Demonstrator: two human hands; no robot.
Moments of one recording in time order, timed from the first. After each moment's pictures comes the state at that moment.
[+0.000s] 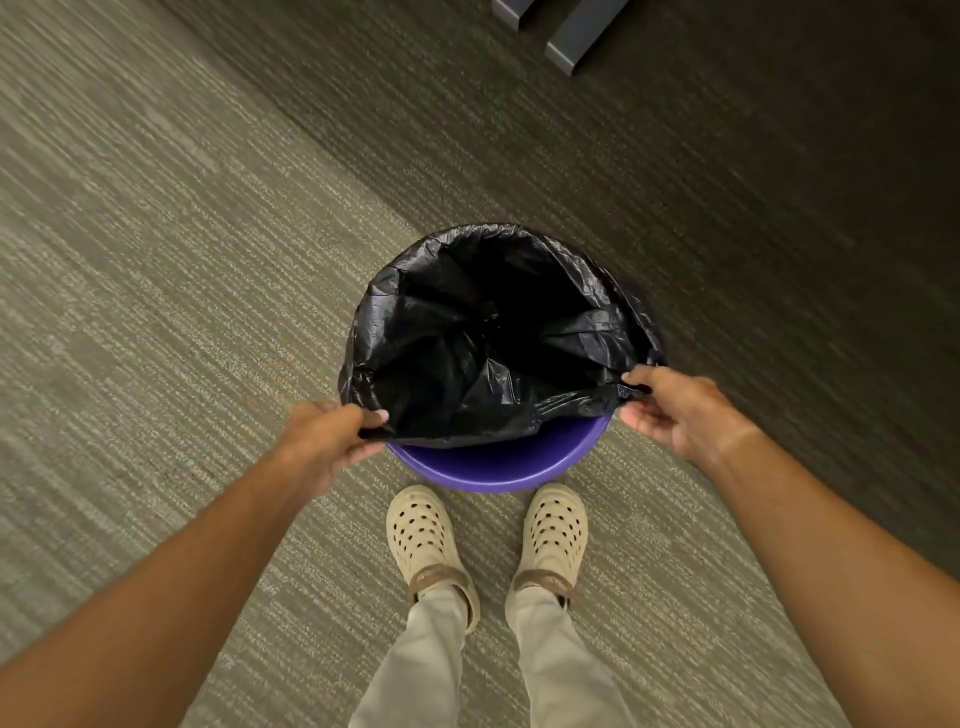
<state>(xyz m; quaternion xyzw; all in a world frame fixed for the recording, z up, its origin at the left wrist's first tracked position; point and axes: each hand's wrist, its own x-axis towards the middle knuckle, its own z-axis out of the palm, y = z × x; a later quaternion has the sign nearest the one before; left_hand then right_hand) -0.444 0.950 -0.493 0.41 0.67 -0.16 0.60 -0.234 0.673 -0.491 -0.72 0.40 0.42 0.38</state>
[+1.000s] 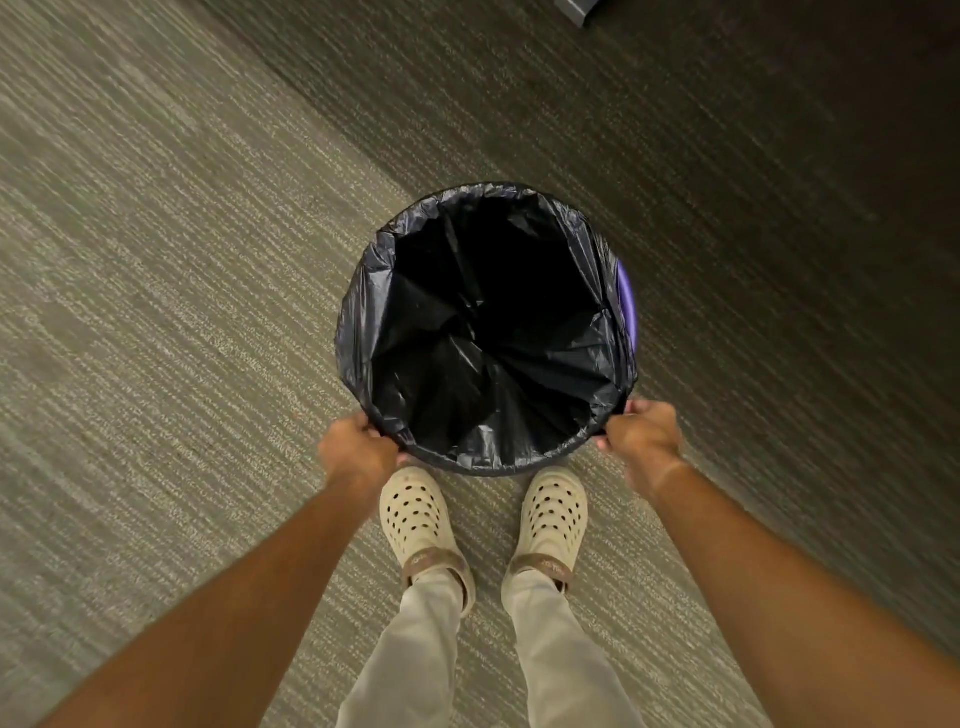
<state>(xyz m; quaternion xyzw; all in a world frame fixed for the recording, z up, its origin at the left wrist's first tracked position) -0.469 0.885 -0.538 0.58 0.67 -0.17 0.43 -0.307 0.665 -0.538 -0.78 0.34 0.39 0.37</state>
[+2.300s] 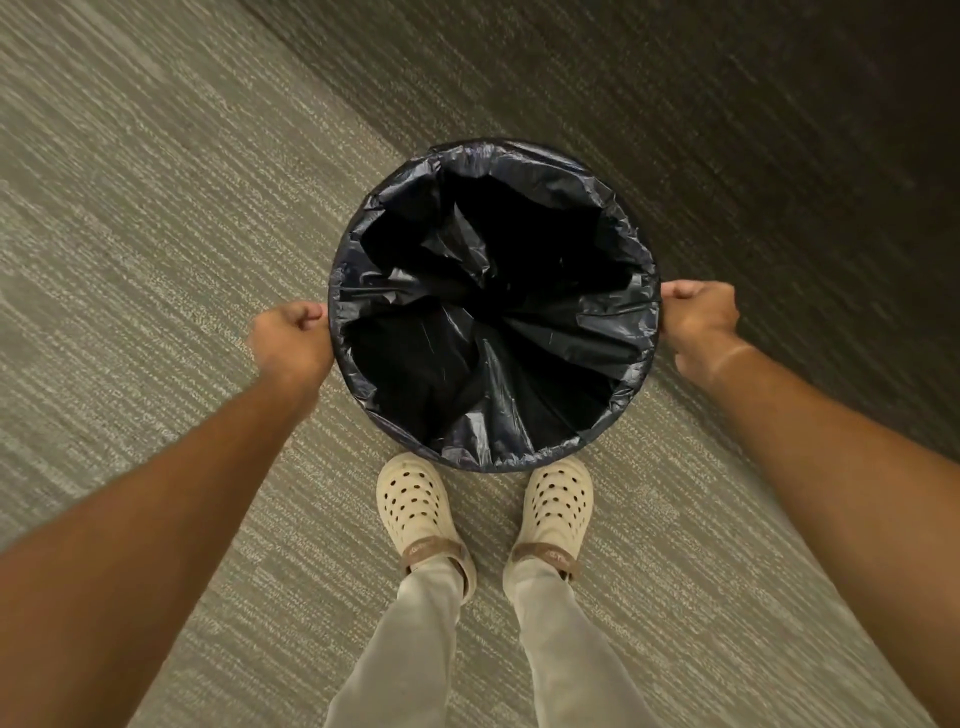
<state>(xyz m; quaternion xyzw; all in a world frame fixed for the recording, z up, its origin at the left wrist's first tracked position) -0.423 0.972 -0.566 0.63 0.65 -0.04 0.42 -0.209 0.690 -0.566 -0.87 0.24 0.28 0.34</state>
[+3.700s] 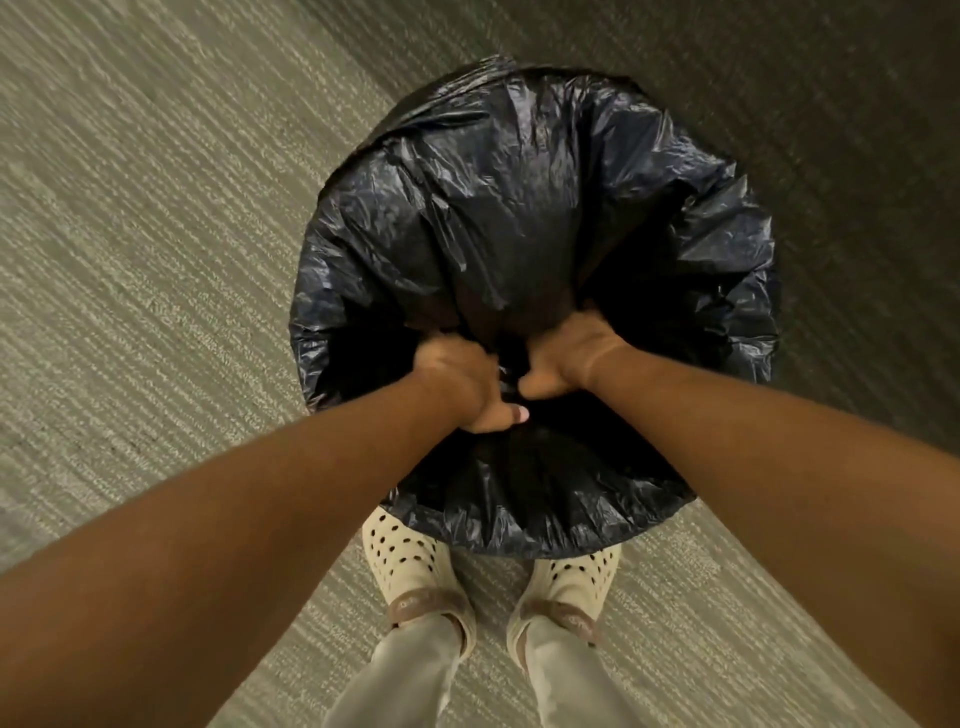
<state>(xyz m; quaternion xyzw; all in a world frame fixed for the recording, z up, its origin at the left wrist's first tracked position) -0.352 0.884 -0.641 0.85 0.03 -0.53 0.02 -0.263 0.799 -0.662 -0.71 -0.47 0.46 -0.26</state>
